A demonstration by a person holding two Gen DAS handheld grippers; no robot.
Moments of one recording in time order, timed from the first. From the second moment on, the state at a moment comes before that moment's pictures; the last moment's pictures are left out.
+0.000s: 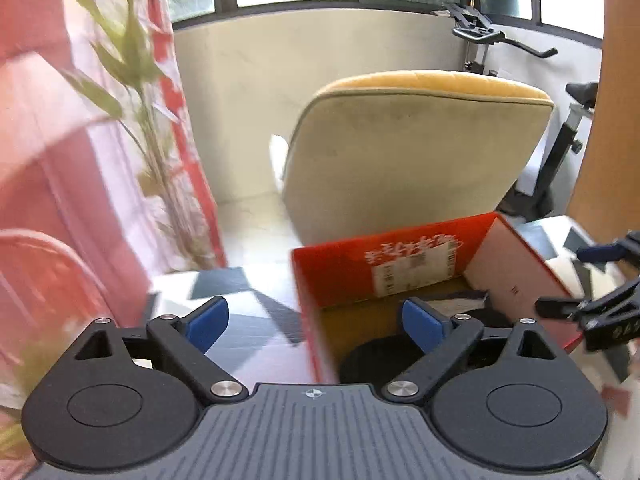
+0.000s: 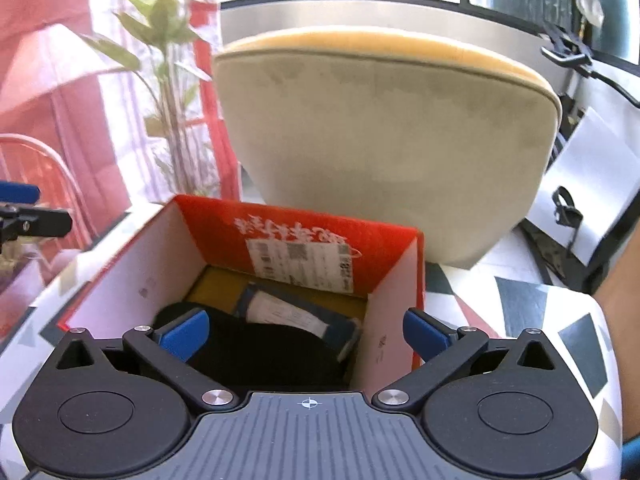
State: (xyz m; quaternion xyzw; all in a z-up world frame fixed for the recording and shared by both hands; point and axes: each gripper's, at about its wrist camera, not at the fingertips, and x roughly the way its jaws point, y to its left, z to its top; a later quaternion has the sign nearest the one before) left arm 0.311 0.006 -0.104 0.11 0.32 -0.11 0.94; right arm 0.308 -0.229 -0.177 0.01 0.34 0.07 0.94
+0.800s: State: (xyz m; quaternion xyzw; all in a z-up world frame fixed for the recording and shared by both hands) left arm 0.169 0.043 -0.188 0.08 0.35 -0.11 0.93; right arm 0.155 -0.231 -0.236 0.09 0.32 0.04 0.94
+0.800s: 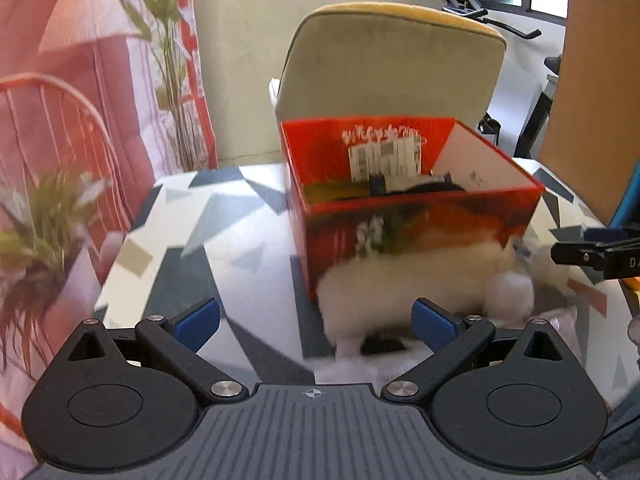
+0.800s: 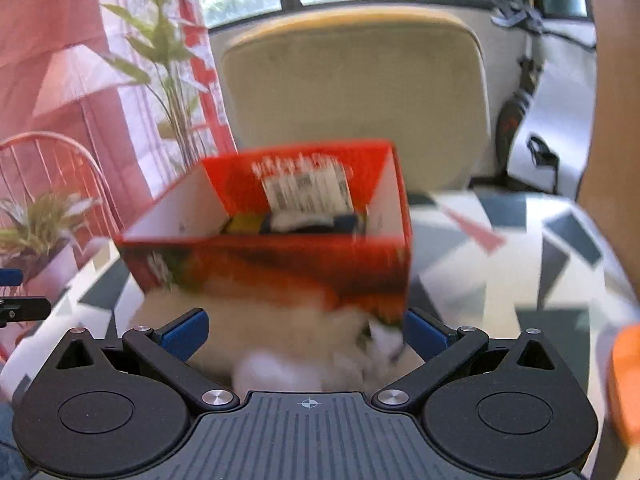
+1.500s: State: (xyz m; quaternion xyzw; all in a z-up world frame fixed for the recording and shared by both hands) left arm 0.159 0.049 -0.261 0.03 0.44 -0.15 0.89; right arm 0.116 -0.218 -0.304 0.12 0.44 0.07 0.89
